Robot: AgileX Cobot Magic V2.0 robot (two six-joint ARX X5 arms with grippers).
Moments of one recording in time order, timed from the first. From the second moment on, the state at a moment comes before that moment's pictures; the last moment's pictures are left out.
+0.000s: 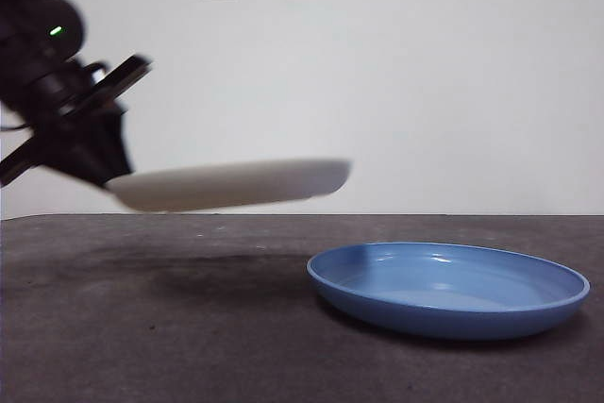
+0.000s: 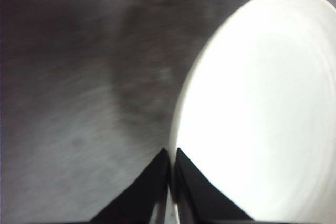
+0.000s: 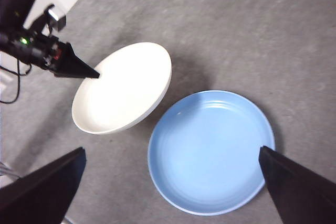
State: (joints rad) left arm -0.17 1.69 1.21 -0.70 0.58 -0.21; right arm 0.10 0.73 1.02 -0.89 -0.54 0.12
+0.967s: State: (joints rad) left arm -0.60 2.03 1.60 -0.72 0.47 -0.25; right arm 0.10 0.49 1.02 -1.04 -0.44 0.11
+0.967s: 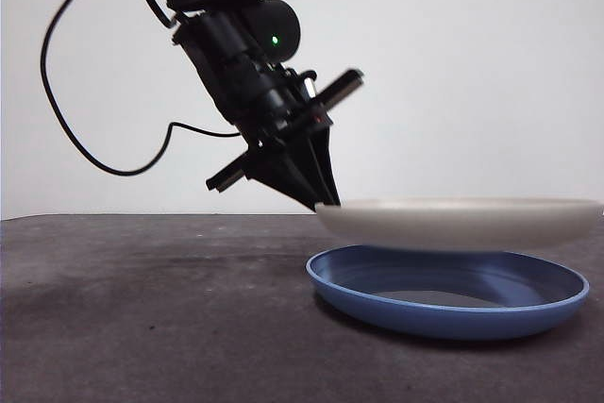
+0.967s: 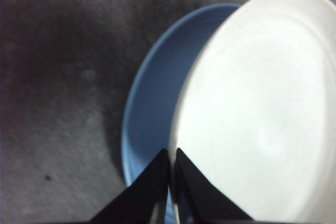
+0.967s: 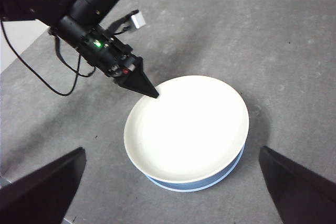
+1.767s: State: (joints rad) left arm -0.63 2.04 1.60 -0.73 0.37 -0.25; right arm 0.10 0.49 1.02 -1.04 -0.44 0.11
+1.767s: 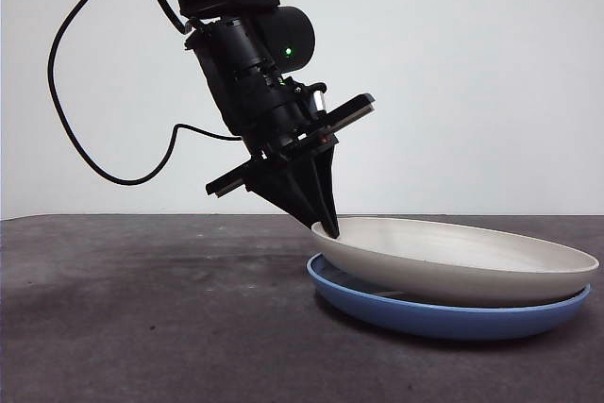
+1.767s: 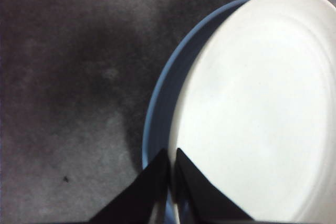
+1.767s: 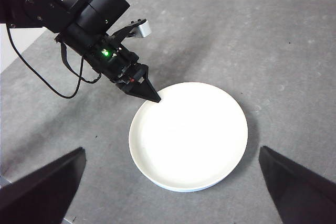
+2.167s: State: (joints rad) left arm -0.63 2.04 1.69 -0.77 0.37 -0.25; right arm 0.10 0.49 1.02 -1.04 -0.44 0.10
